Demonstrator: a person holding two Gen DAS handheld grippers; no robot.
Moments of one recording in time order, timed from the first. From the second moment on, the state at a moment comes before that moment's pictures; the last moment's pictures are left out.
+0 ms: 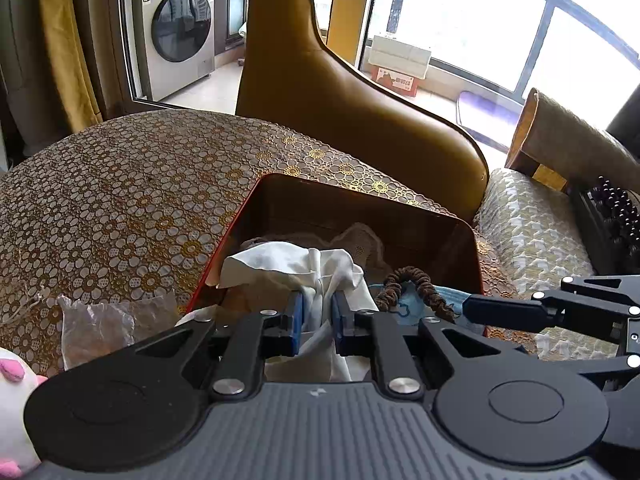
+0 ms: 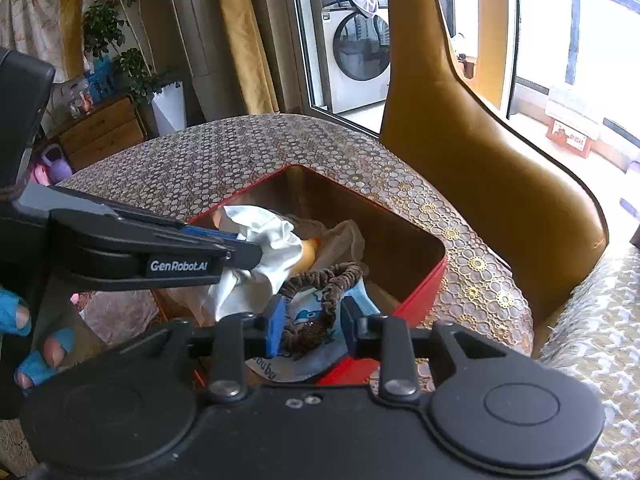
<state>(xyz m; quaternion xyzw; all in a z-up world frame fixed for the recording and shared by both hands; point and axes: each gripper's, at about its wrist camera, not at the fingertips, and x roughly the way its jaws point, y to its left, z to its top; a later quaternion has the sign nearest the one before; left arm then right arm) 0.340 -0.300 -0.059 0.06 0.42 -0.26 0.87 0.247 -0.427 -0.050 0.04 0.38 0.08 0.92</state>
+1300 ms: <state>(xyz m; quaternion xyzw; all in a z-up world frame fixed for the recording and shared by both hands) 0.201 -0.148 0.044 0.01 0.35 -0.26 0.90 0.151 -0.337 0.037 0.03 0.30 0.17 0.94</state>
